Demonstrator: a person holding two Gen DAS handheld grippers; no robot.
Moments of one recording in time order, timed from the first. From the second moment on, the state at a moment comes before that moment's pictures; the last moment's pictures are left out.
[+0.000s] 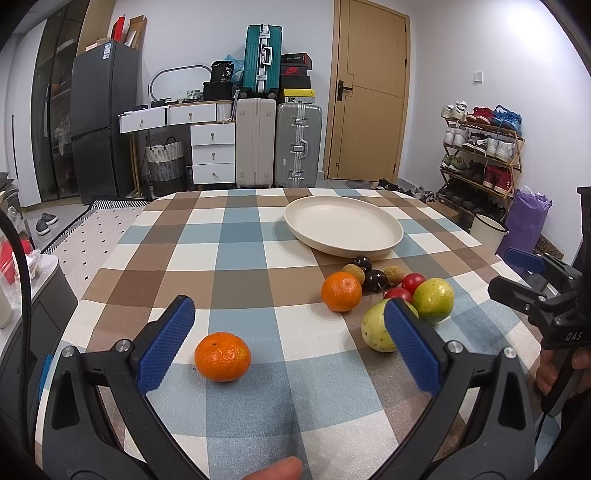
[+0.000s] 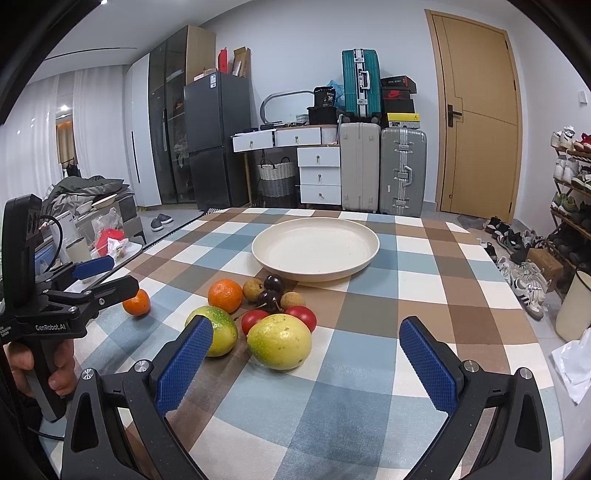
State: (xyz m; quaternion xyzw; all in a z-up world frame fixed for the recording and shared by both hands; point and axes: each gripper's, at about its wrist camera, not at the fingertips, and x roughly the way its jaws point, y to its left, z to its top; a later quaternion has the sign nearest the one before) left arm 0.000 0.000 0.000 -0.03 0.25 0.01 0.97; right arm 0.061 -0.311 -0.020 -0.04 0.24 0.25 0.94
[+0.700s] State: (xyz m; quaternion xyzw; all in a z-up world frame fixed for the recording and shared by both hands) left arm 0.000 0.000 0.000 -0.03 0.25 0.01 0.97; right arm 0.064 -0.313 -0.023 -0.04 0.25 0.25 0.93
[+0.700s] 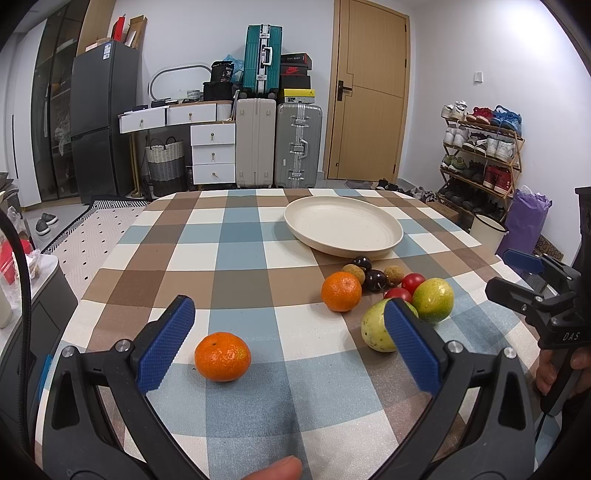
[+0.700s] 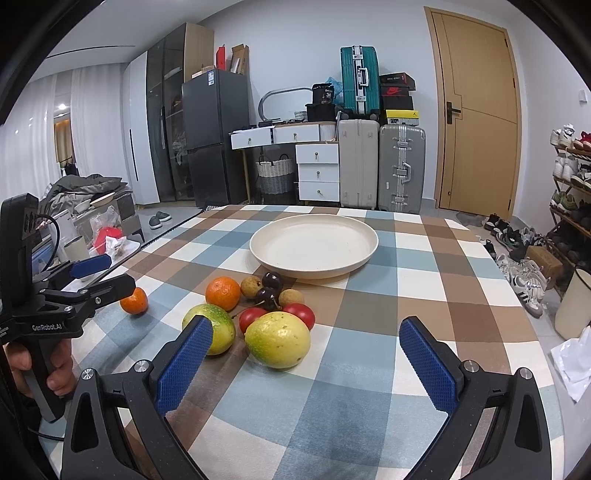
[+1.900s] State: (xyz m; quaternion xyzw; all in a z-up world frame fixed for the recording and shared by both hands) left arm 0.007 0.046 -0.022 -0.07 0.35 0.08 0.93; right arm 0.107 -0.283 -0.039 -0.05 0.38 0.26 0.89
